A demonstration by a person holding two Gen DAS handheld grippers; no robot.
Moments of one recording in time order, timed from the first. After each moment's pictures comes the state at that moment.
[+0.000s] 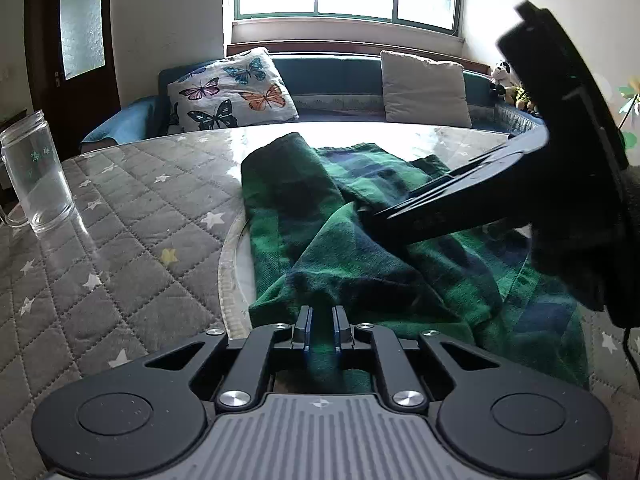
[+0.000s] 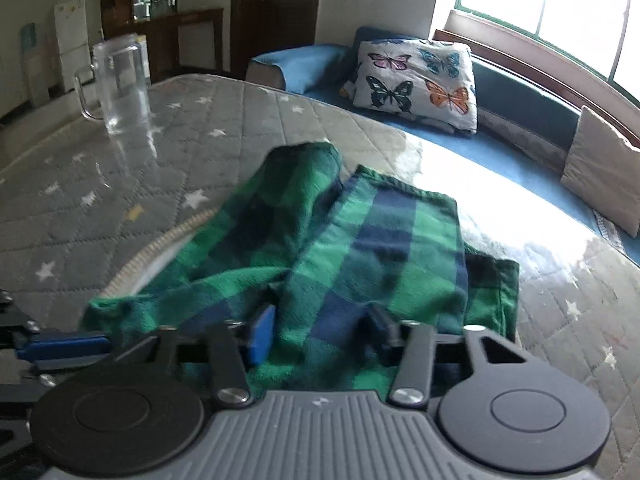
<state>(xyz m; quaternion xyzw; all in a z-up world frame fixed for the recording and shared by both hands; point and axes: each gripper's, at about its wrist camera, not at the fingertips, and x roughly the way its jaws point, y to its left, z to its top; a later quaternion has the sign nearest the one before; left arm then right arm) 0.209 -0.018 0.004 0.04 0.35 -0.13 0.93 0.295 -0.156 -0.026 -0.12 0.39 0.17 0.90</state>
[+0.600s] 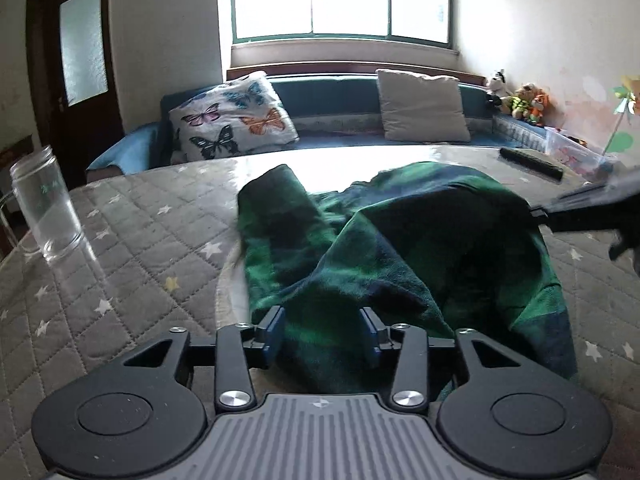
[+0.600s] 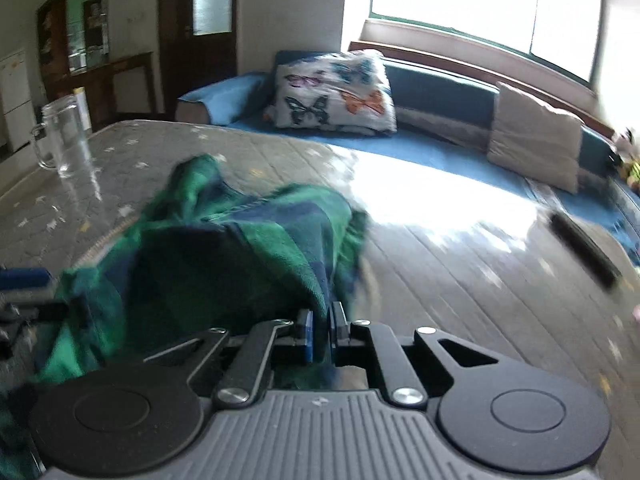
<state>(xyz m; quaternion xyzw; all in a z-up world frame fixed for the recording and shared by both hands) 0.190 -0.035 0.022 0.06 0.31 -0.13 0.94 0.221 -0.282 -0.003 -0.05 0.36 0.08 0.93</state>
